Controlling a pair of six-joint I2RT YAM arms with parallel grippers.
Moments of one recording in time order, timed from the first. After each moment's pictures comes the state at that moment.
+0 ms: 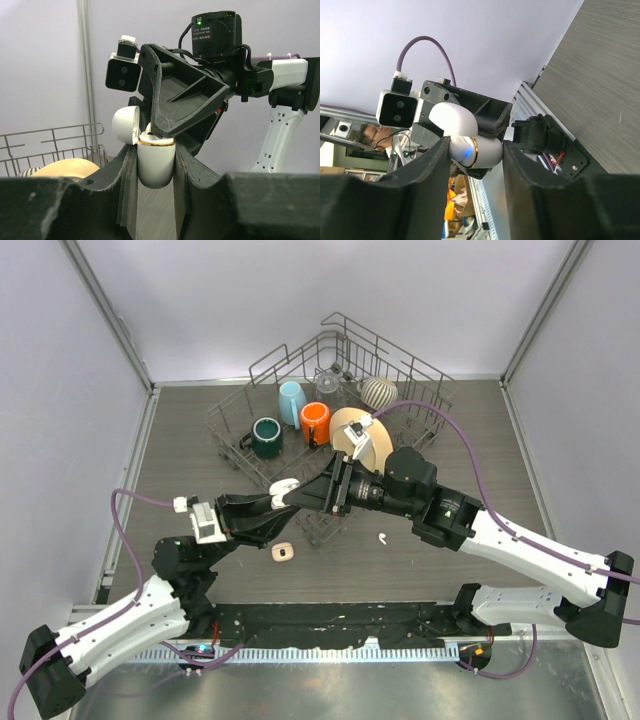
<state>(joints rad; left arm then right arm) -0.84 0.61 0.31 0.96 0.28 -0.21 1.03 1.12 1.10 -0.05 -0.22 1.08</state>
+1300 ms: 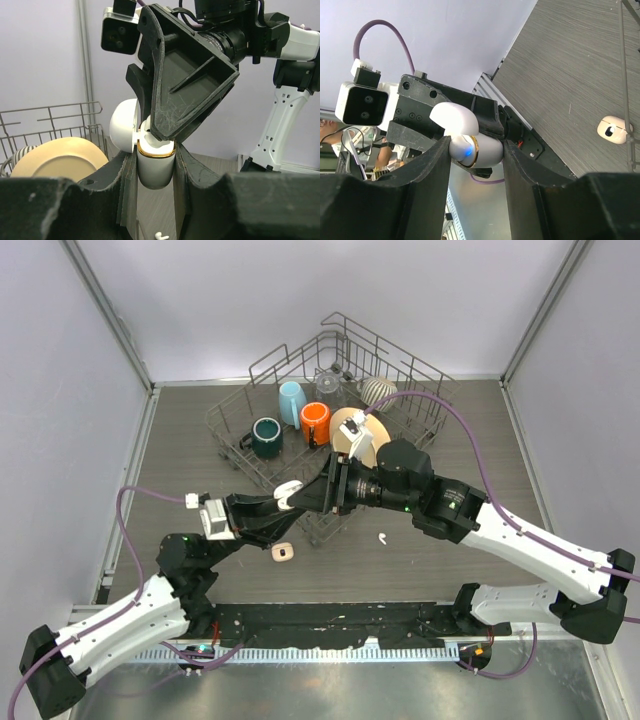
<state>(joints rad) -0.84 0.61 0.31 0.87 0.30 -0.20 1.02 1.16 1.23 -0.29 -0.18 0.90</state>
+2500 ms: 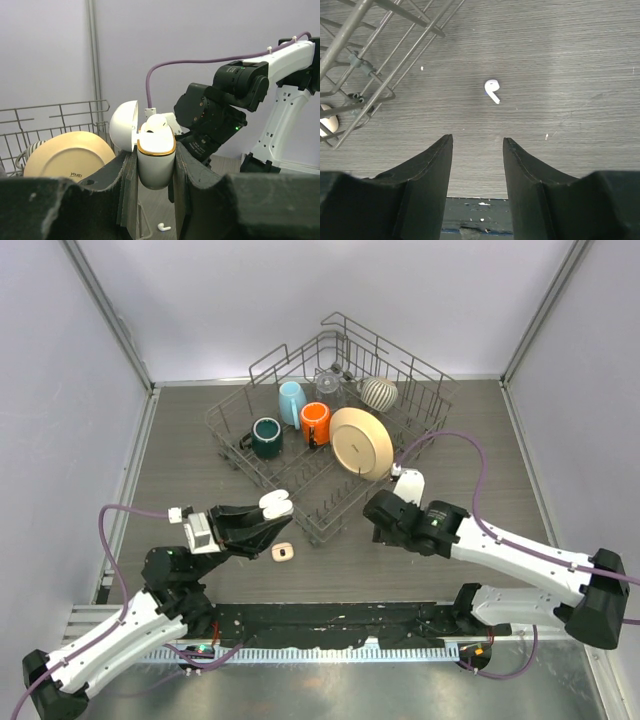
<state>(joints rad) -0.84 0.39 0.27 0.69 0.26 -0.18 1.00 1.14 0.92 -0.89 0.51 0.97</state>
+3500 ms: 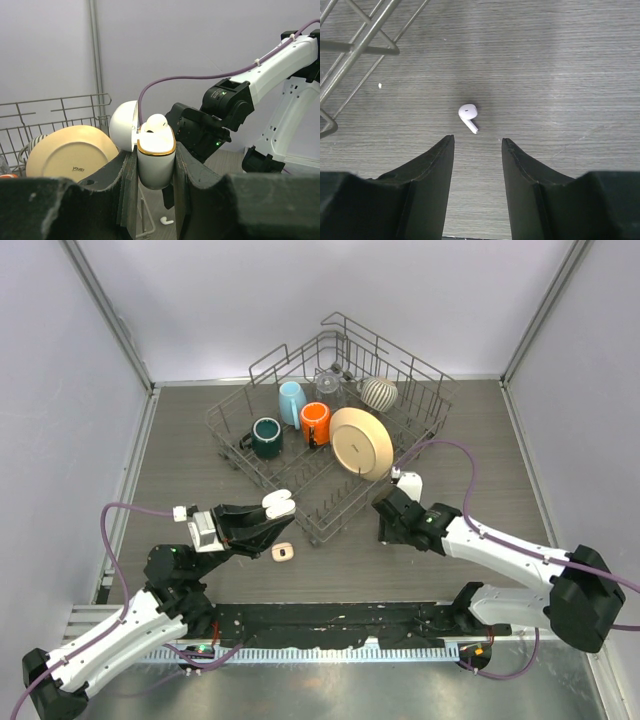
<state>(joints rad) -0.84 0.40 0.27 0.66 0.26 -0.16 0.82 1.15 0.70 -0.62 0.40 0.77</state>
